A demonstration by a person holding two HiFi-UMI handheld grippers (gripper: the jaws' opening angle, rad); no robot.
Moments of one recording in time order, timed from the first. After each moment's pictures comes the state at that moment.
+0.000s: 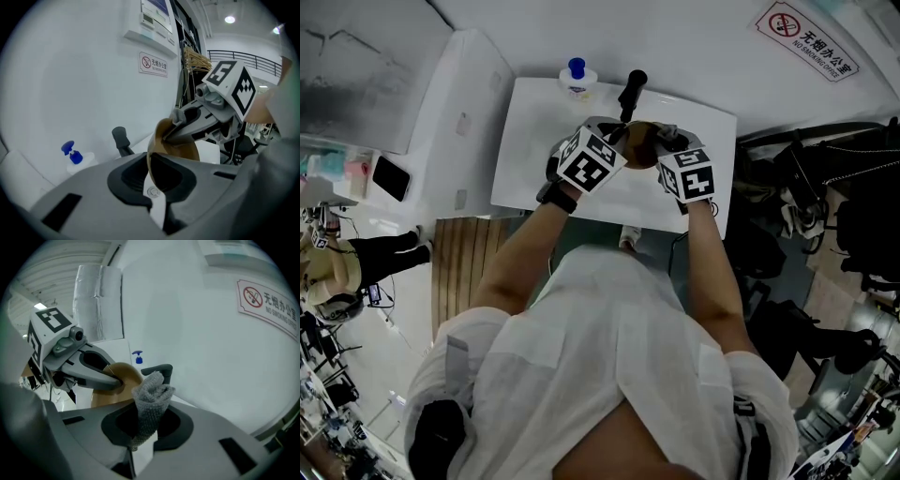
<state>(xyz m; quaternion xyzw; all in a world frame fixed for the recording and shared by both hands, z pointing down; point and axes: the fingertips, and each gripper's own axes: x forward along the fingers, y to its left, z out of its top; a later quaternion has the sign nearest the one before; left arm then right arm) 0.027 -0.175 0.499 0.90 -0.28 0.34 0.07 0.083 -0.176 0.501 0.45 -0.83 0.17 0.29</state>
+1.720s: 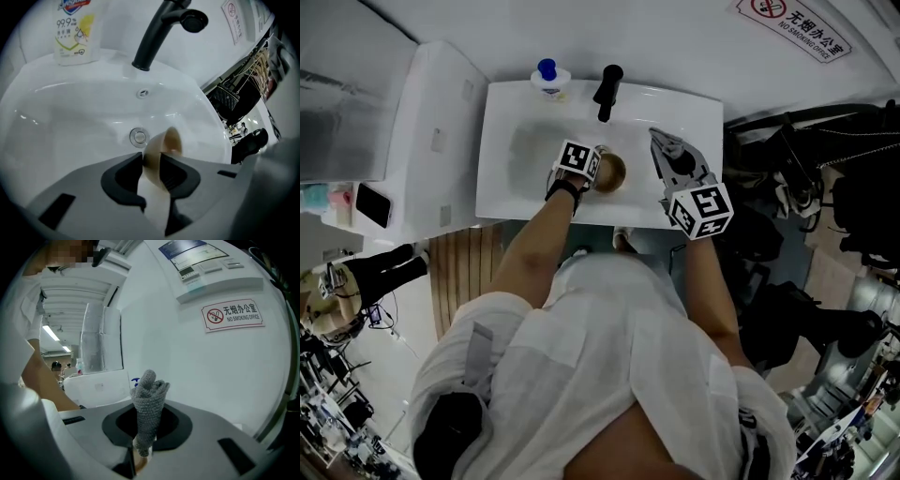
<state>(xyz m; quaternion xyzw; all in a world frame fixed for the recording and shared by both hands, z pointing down) 0.001 -0.145 0.734 0.74 -0.29 0.44 0.42 0.117 -0.146 0.459 0.49 -0.86 0.10 0.08</state>
